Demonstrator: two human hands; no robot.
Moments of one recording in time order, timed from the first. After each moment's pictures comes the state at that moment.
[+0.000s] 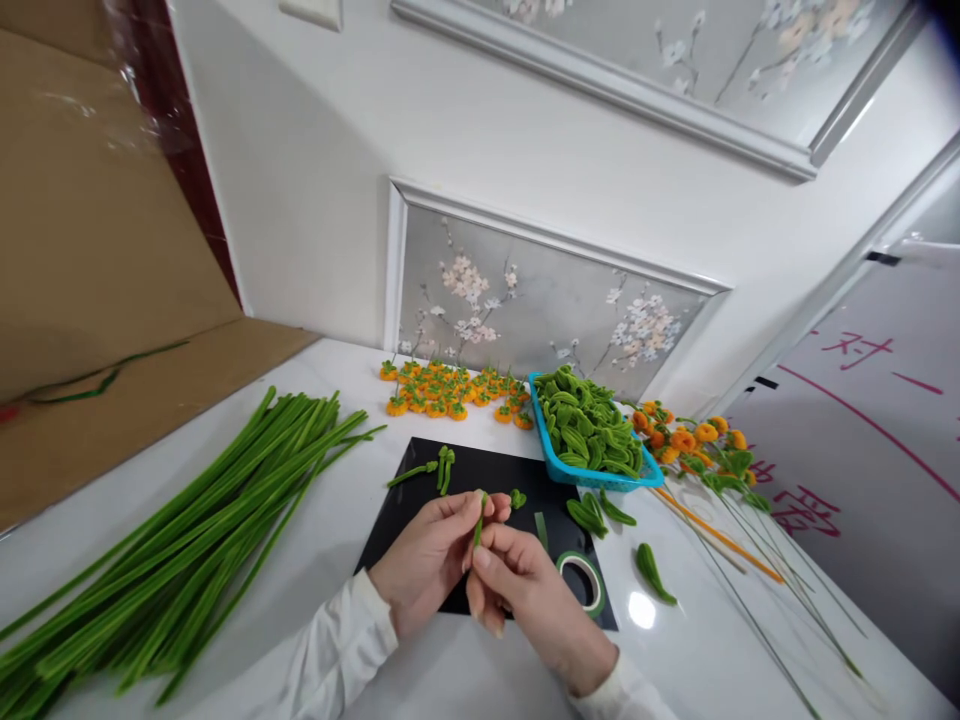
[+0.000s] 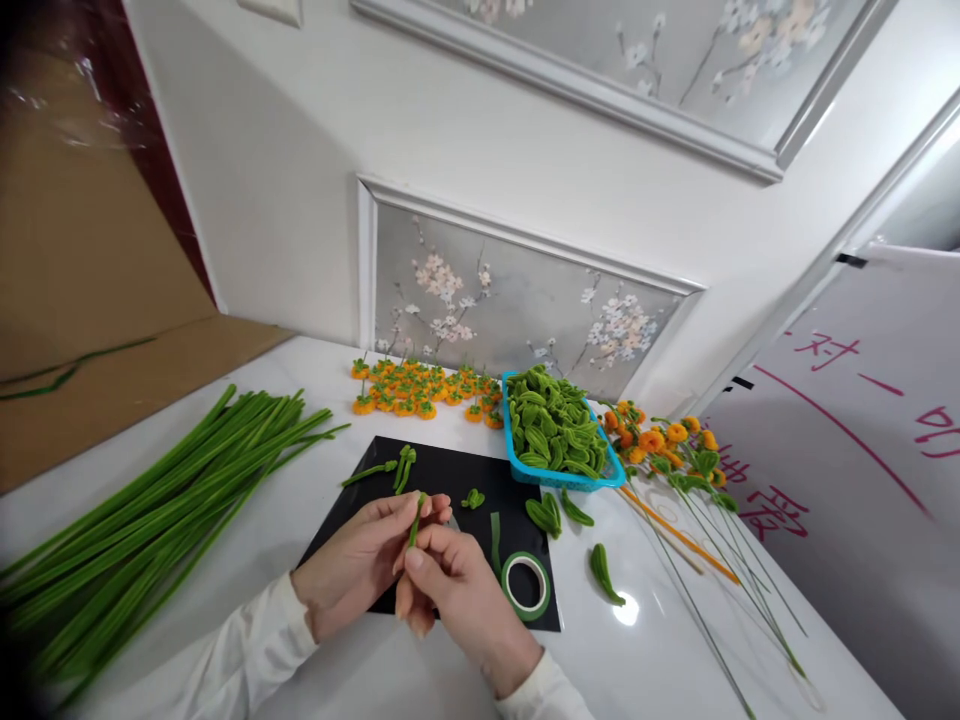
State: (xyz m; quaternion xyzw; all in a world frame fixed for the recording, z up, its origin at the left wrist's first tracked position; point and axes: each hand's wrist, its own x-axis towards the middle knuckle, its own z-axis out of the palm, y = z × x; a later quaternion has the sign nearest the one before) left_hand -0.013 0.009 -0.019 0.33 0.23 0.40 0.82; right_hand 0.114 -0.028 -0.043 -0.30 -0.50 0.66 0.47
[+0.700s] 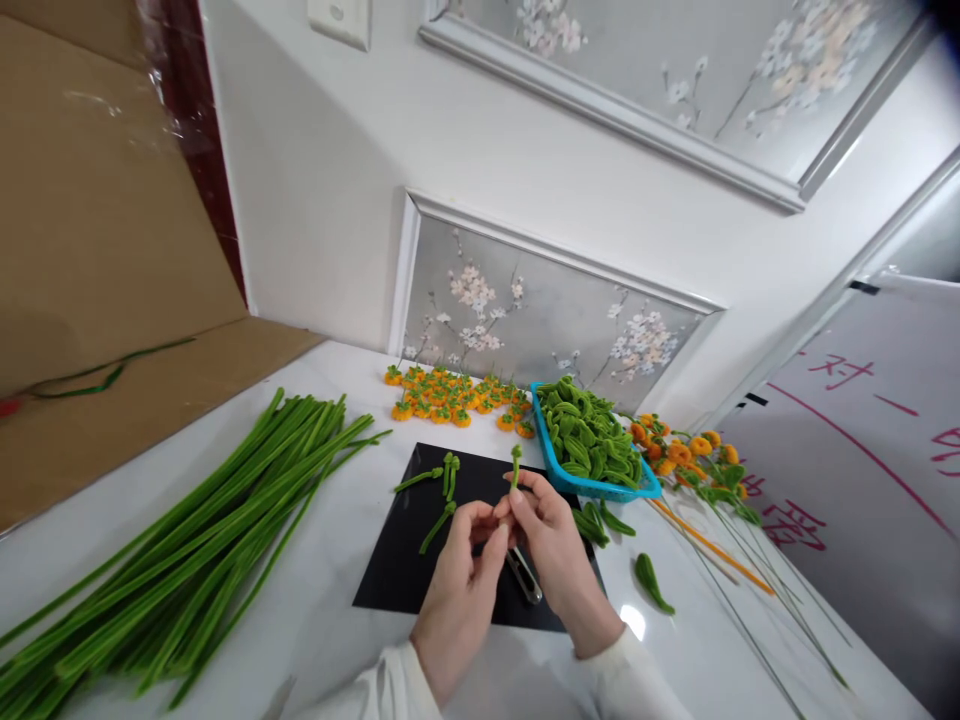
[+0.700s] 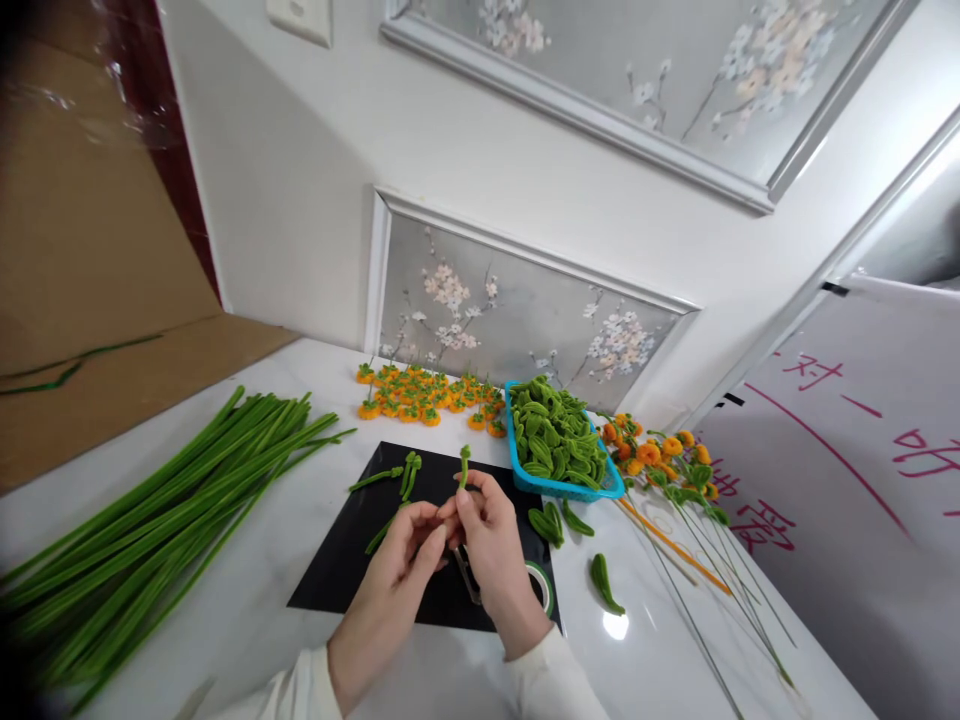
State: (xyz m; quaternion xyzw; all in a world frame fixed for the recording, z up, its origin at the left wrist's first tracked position) left_hand 0.006 -0.016 -0.041 0.58 0.38 0.51 0.51; right_hand 0.118 0.000 -0.028 -0.47 -0.47 0.47 0.58
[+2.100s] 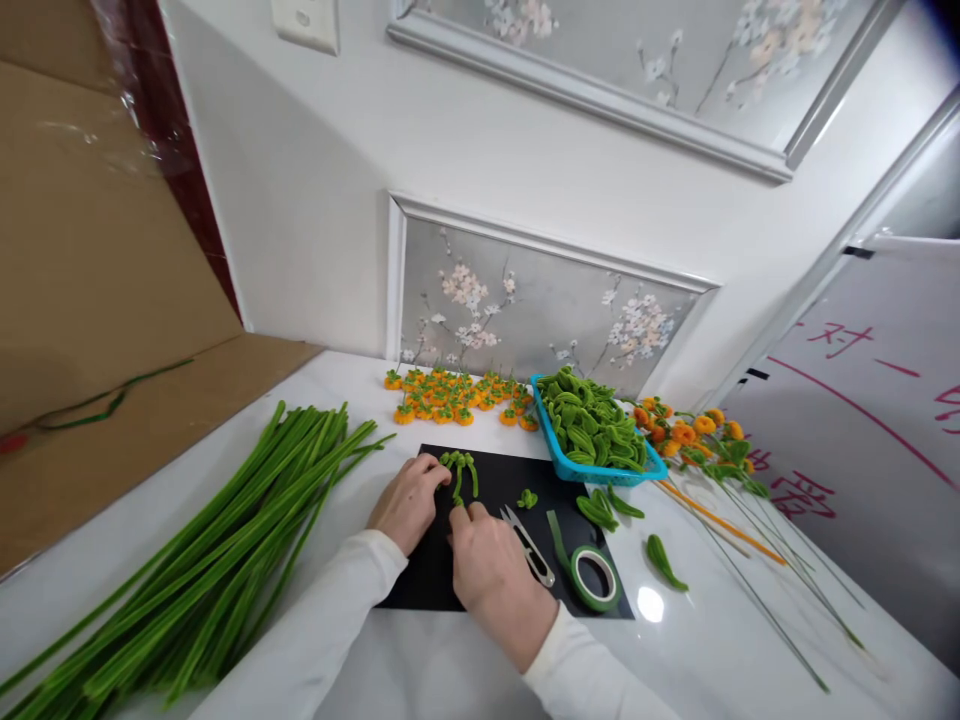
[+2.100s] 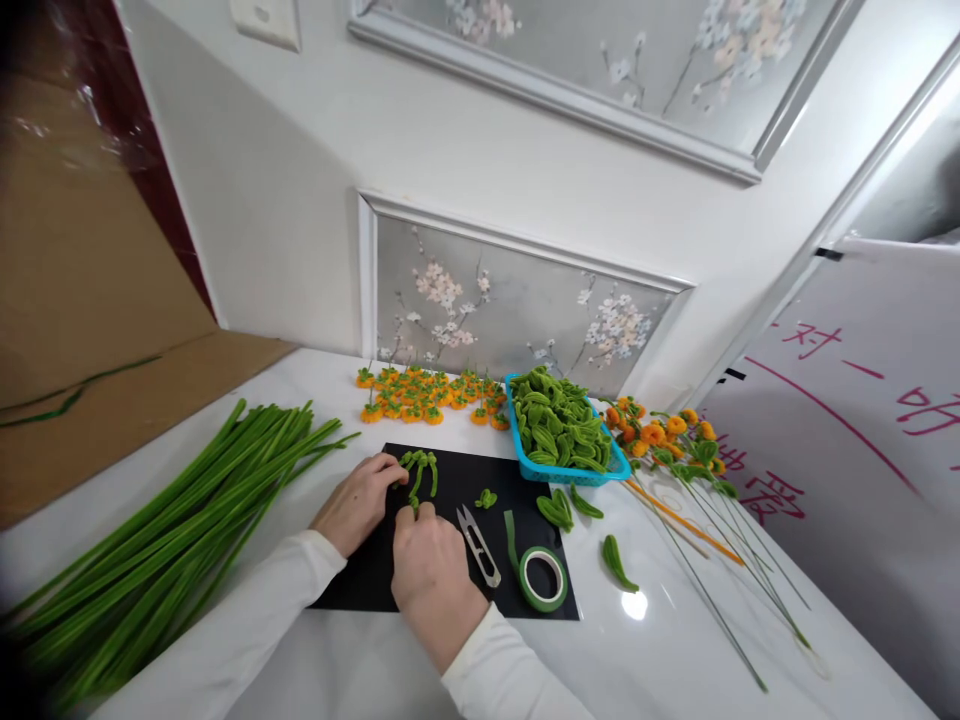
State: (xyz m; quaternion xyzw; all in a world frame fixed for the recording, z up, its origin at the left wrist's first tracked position) left_hand -0.067 0.078 -0.043 0.83 0.46 0.30 0.10; right_hand 0.054 -0.004 -0.032 -0.64 -0.76 0.00 0.10
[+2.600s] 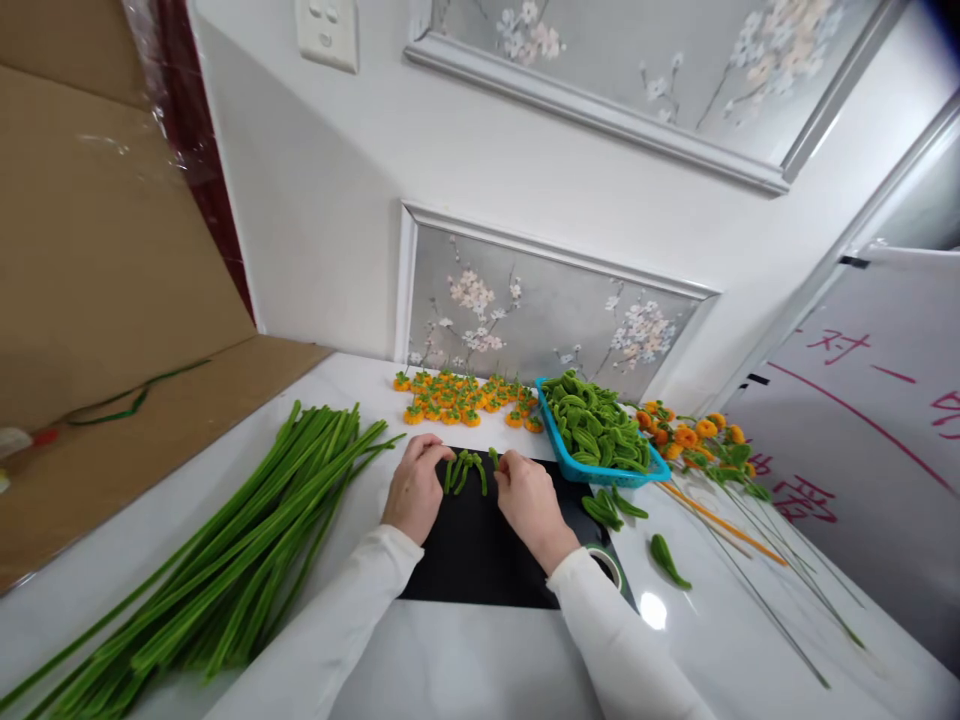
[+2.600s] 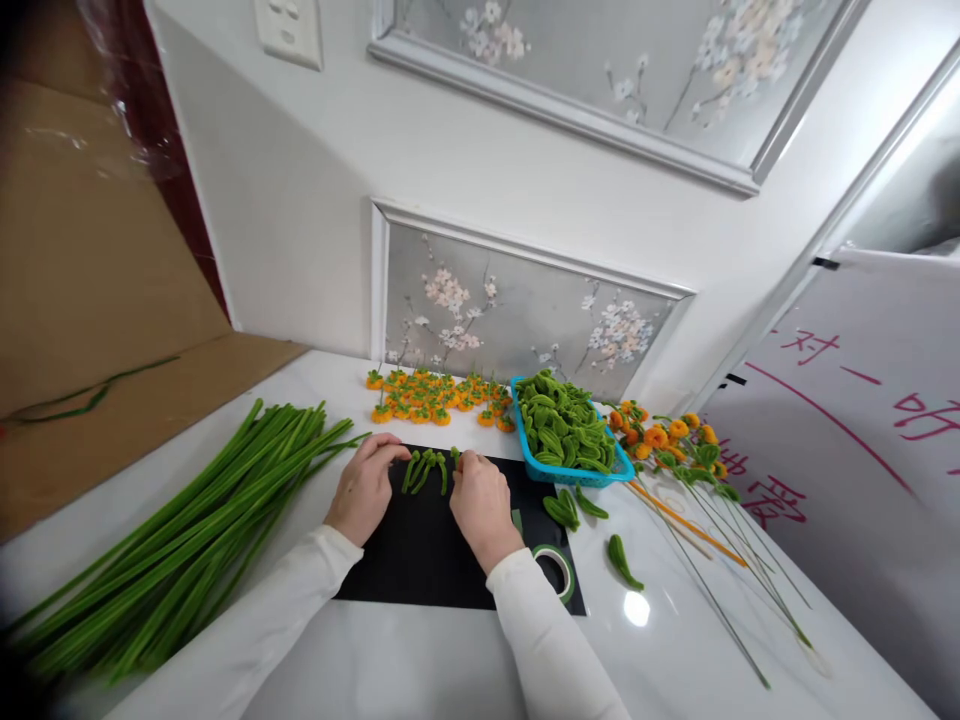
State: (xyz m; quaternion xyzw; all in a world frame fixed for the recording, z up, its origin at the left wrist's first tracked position) left_hand -0.066 0.076 -0.038 0.76 0.47 0.44 0.08; right_hand 0.096 0.040 -0.025 -0.71 -0.67 -0.02 0.22
